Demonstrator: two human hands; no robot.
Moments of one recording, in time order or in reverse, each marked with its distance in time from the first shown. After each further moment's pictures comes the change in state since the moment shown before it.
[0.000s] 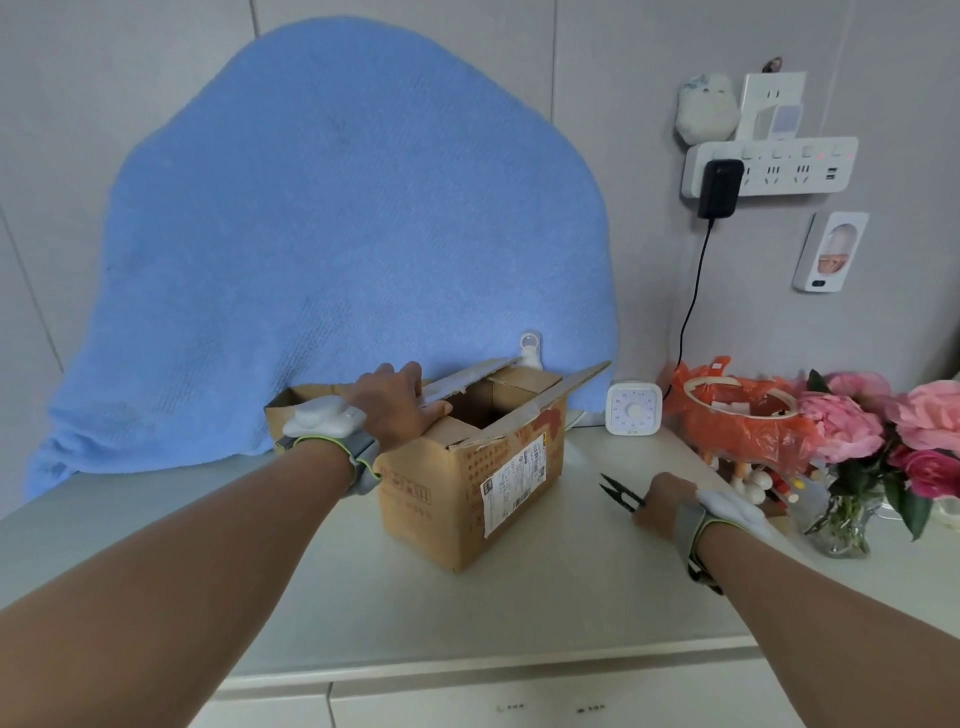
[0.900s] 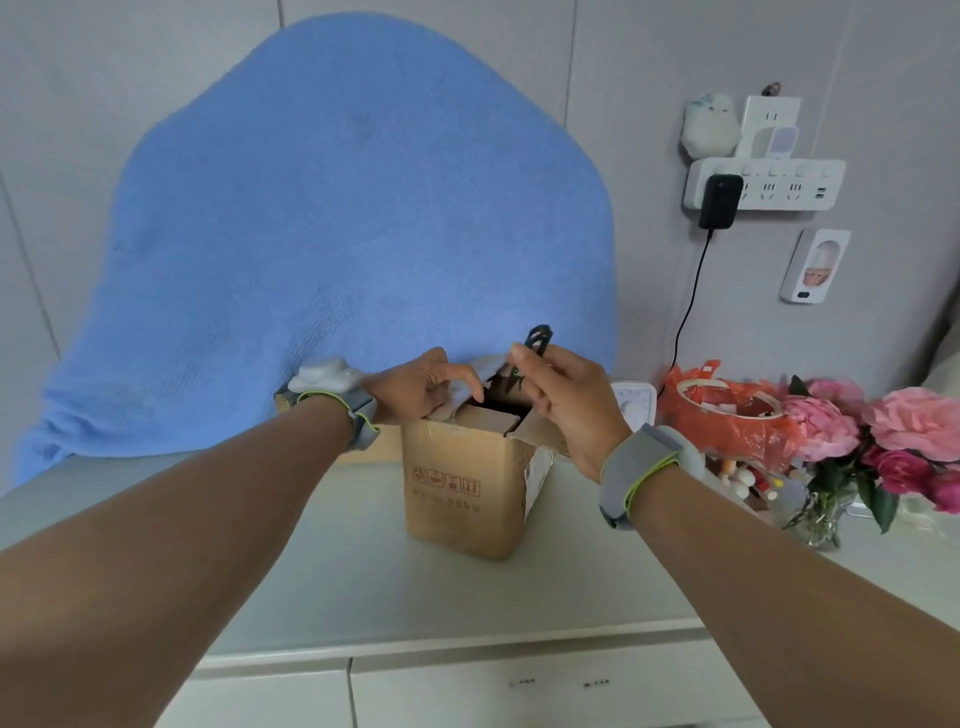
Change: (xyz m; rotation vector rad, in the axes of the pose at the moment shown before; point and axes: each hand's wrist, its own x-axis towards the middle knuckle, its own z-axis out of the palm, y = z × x) left_hand 0.030 -0.038 0.002 -0.309 -0.260 0.582; right_hand -0.111 -0.136 -0.086 1.329 0.105 -0.545
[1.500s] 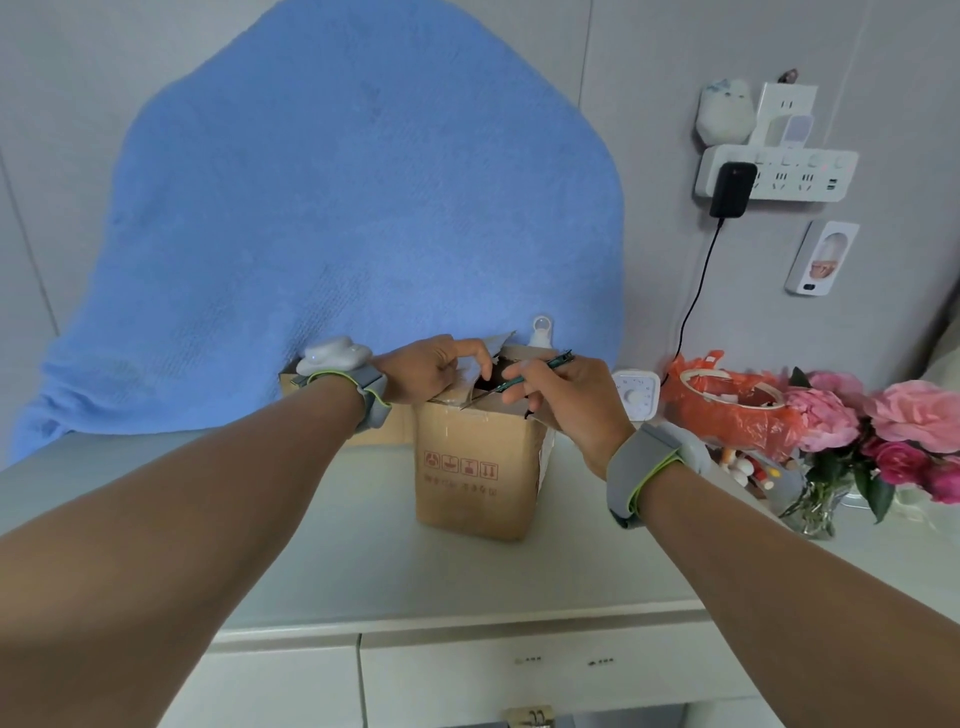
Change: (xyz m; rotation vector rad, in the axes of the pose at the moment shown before) left_hand 0.001 -0.001 0.001 -0.058 0.071 0.078; right_hand -0.011 0.008 0.010 -0.193 -0.004 0.001
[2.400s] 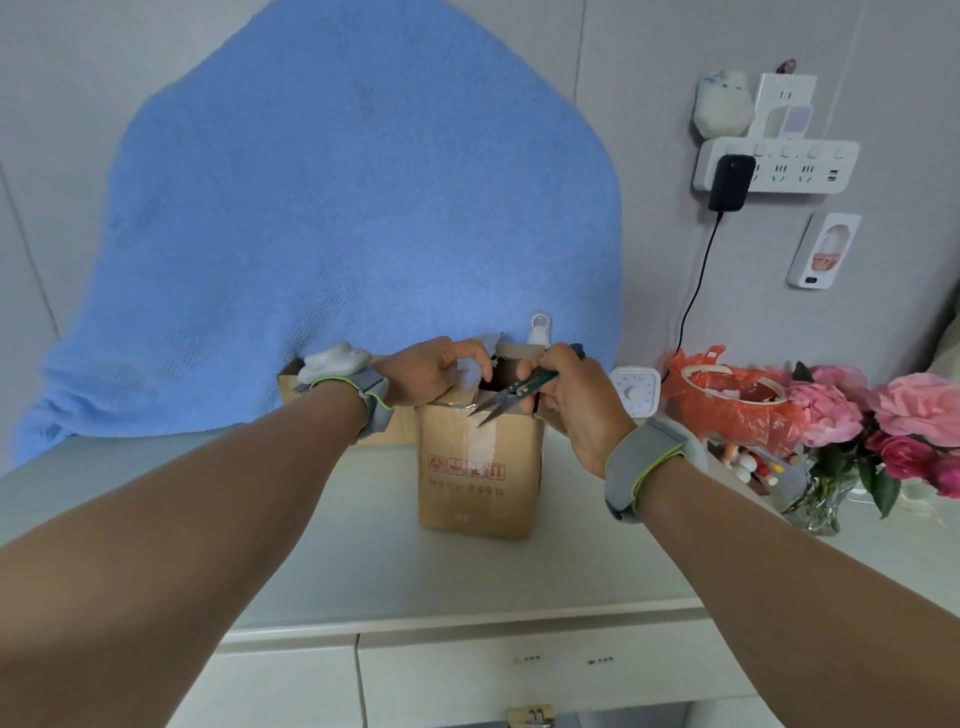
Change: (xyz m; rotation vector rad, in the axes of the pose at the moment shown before) left_hand 0.004 0.001 0.006 -0.062 -0.012 -0.026; right_hand -0.001 -0.004 -0.004 0.257 -0.088 0.115
